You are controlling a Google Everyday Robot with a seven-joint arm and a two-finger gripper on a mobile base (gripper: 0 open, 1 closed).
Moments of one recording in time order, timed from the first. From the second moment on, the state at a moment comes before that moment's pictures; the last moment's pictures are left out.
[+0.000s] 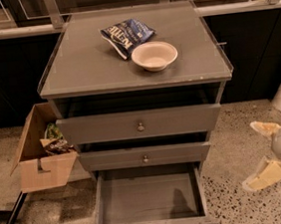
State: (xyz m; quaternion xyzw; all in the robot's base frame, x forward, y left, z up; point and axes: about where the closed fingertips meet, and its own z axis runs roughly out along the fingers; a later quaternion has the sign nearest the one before) arm 0.422 -0.265 0.728 -0.49 0.80 0.13 0.32
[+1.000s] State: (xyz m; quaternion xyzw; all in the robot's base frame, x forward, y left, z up) arm 0.436 -0.239 0.615 -0.47 0.83 0.17 0.24
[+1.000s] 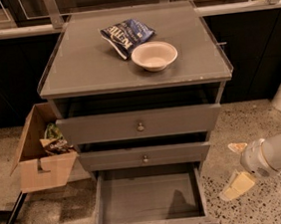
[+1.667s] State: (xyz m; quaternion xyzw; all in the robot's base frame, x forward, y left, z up) arm 0.436 -0.237 0.614 -0.47 0.83 0.17 0.24
